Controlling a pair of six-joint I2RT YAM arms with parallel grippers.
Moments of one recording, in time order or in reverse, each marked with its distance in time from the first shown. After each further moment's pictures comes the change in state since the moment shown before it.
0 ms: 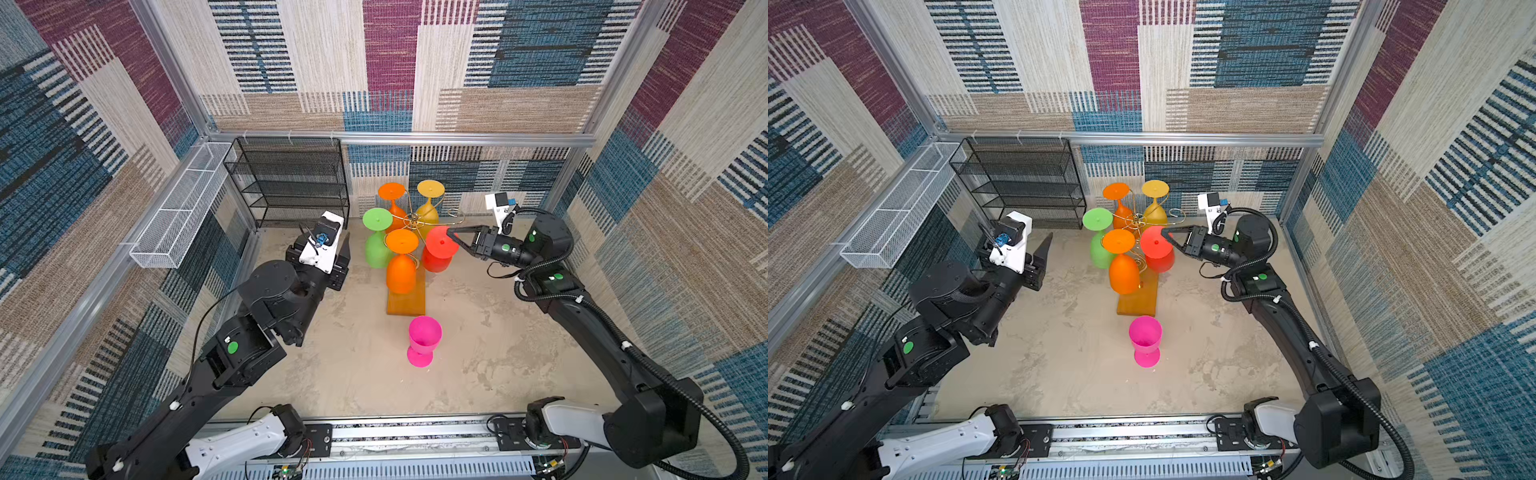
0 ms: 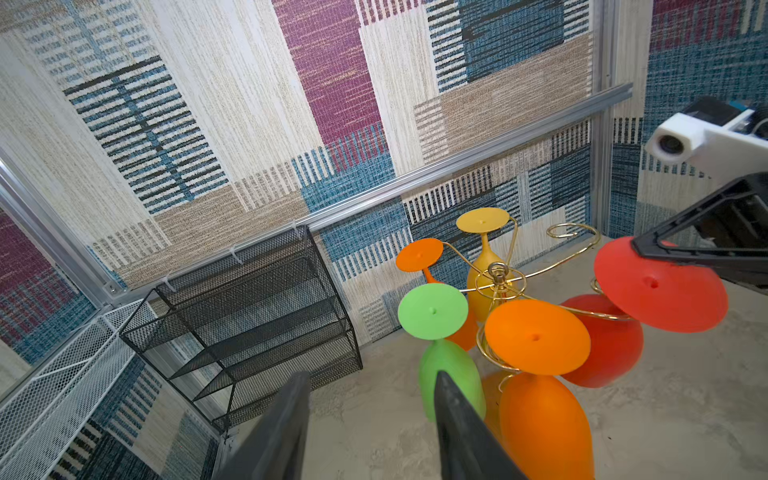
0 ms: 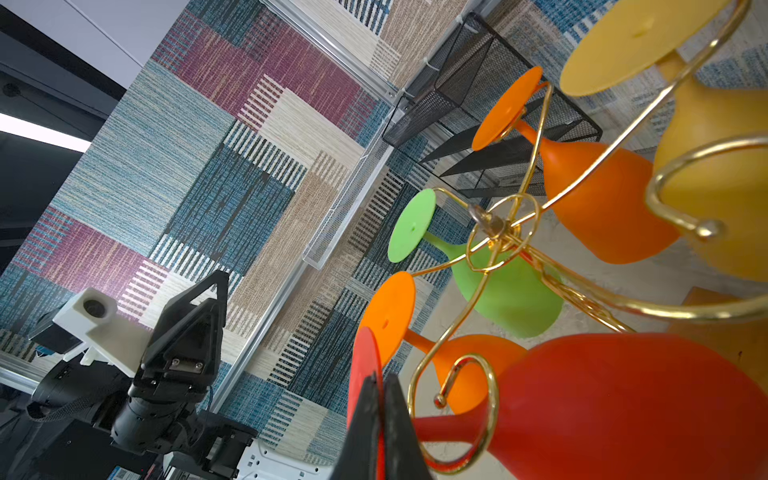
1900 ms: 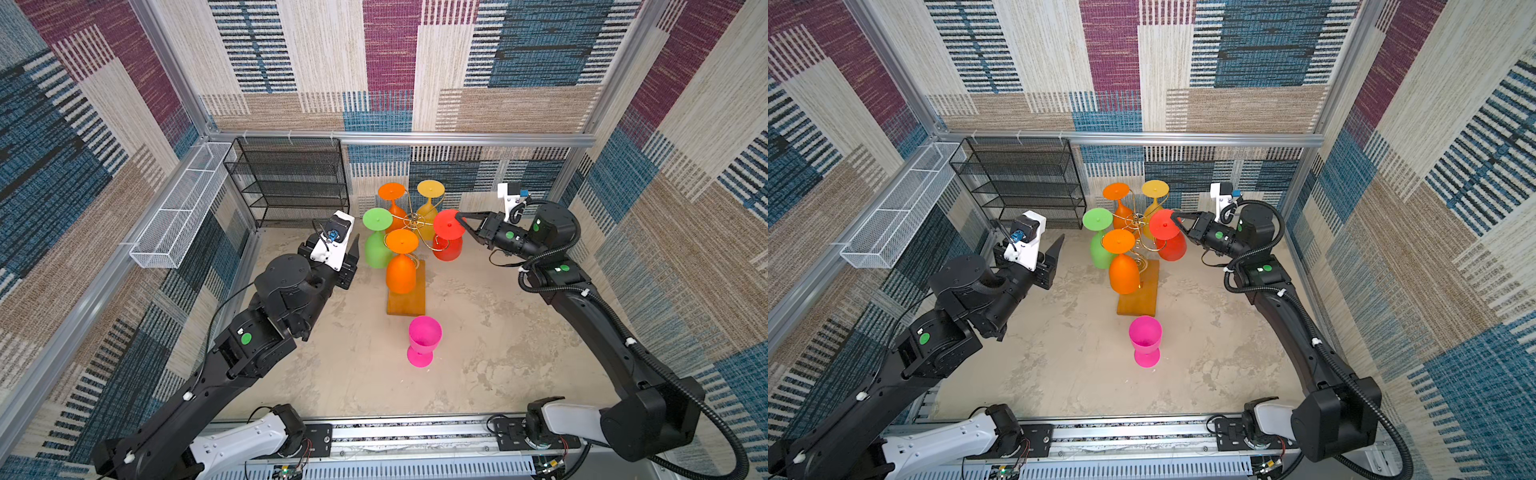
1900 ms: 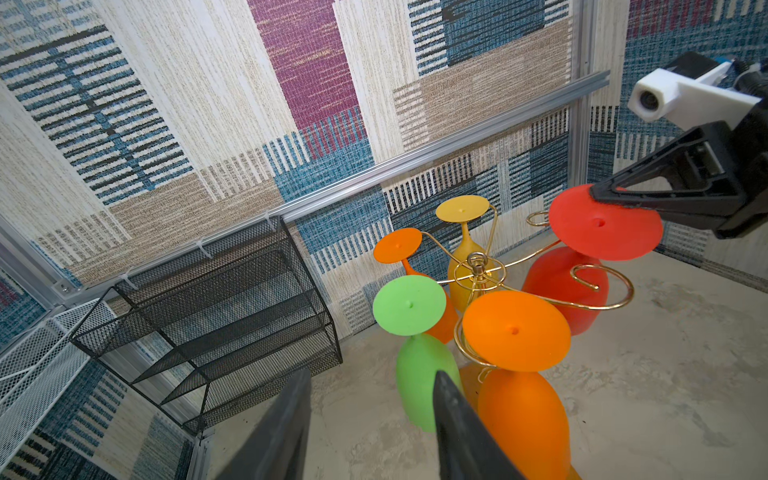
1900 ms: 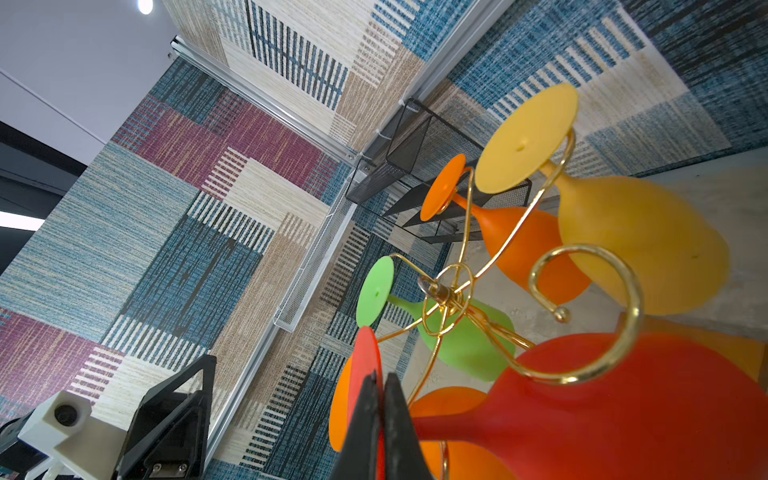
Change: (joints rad) left arm 0.033 0.042 -0.010 -0.003 0.077 -0.044; right arm -0.037 0.014 0.097 -0.122 0.174 0.007
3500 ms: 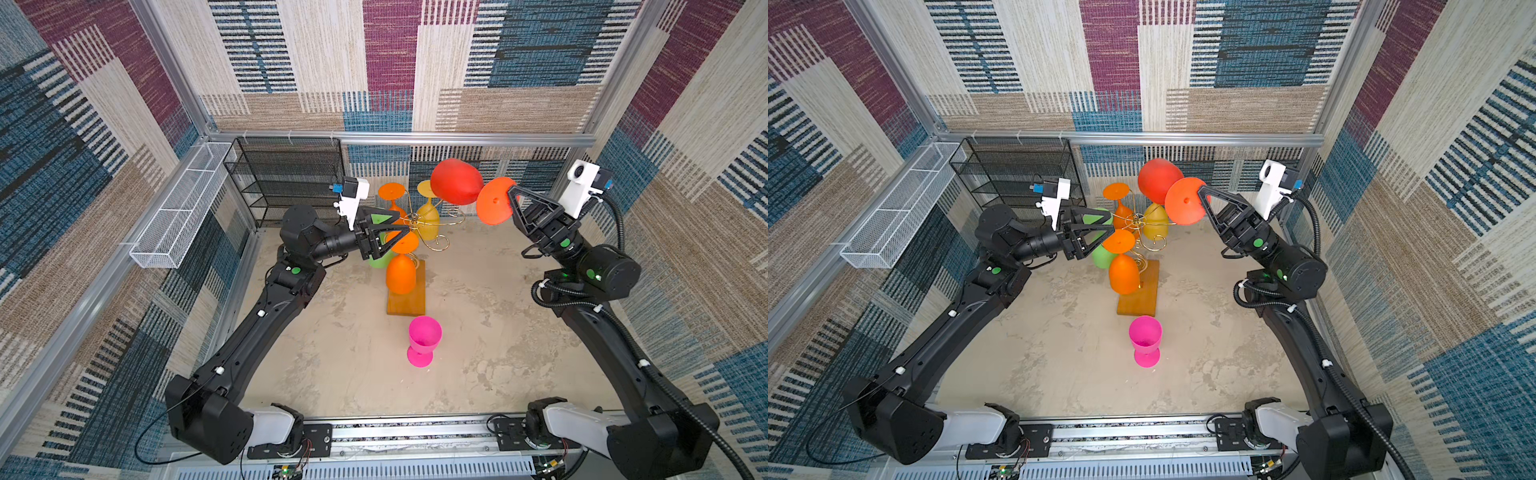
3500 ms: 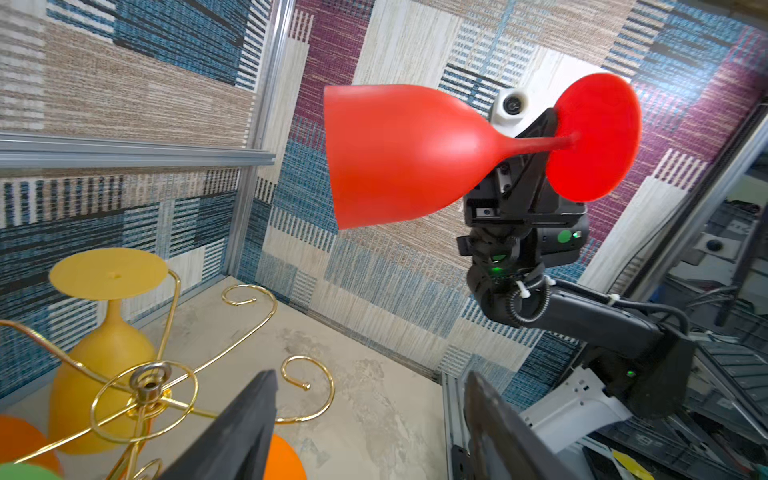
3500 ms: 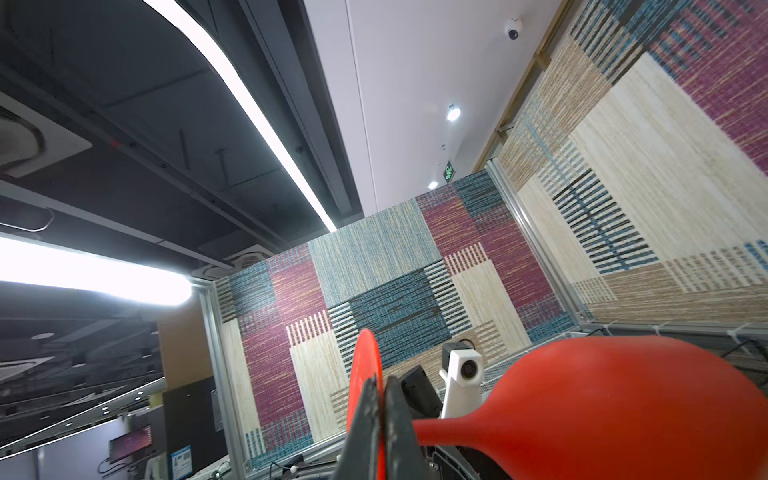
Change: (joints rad) left arm 0.424 0.384 -0.011 0.666 1.435 -0.793; right arm -0.018 -0.067 -0.069 1.126 -0.040 0.476
